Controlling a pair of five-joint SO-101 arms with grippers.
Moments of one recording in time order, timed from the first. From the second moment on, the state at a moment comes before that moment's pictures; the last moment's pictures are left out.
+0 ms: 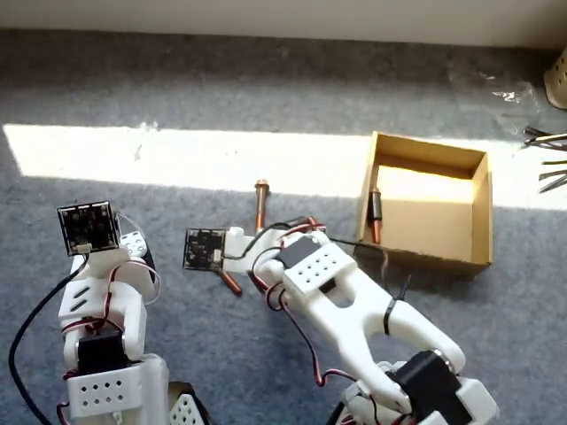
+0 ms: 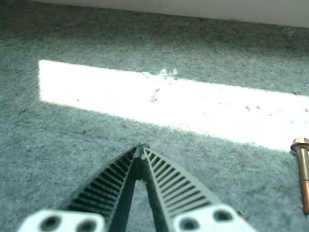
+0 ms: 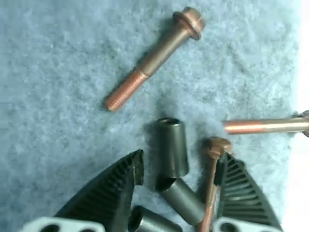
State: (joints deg) left arm -16.7 -92.4 85.5 41.4 3.9; right arm -41.4 -12.8 45.1 42.9 53.8
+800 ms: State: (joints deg) left arm -16.8 -92.4 85.5 41.4 1.9; right arm -41.5 1.1 31.8 50.0 60.1
